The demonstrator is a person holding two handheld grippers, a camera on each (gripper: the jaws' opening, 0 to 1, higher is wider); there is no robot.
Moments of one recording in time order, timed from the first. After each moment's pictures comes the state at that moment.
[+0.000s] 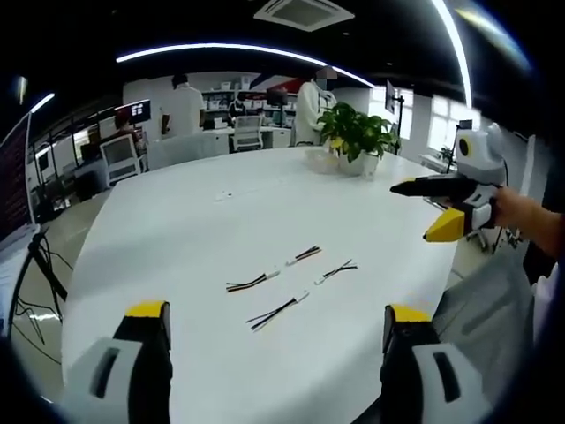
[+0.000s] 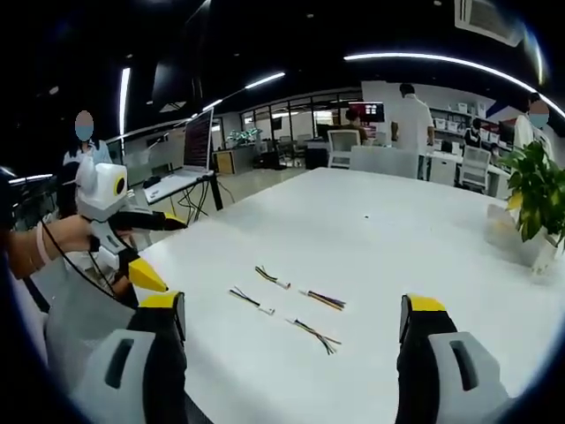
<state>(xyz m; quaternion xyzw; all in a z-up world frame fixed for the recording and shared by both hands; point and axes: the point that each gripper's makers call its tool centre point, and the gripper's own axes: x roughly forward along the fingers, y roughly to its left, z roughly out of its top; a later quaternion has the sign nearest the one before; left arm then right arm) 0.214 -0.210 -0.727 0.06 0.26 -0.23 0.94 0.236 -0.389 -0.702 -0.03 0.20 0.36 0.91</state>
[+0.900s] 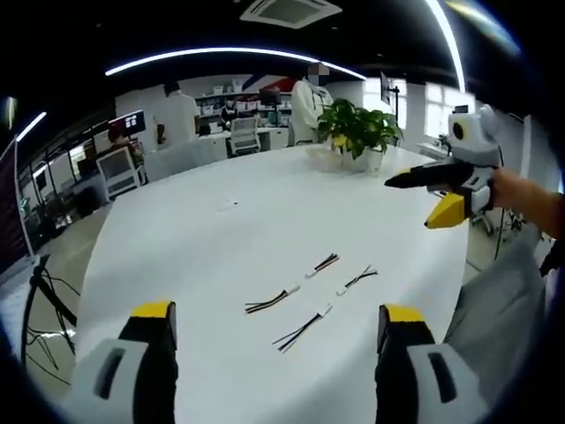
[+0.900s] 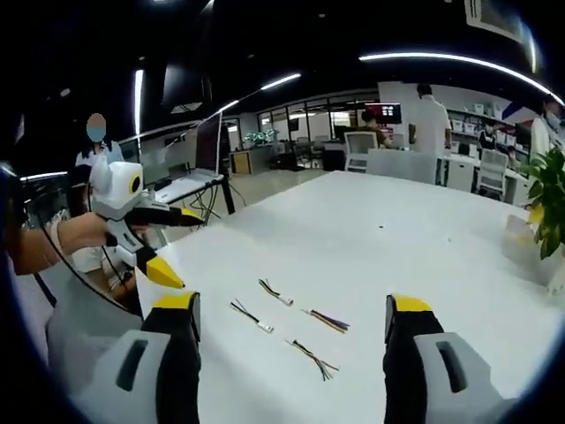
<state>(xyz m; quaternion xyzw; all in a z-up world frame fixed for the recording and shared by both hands) 0.251 -0.199 -0.723 0.10 0.26 -0.23 0.93 0.266 -0.371 -0.699 -0.03 0.20 0.41 0.89</state>
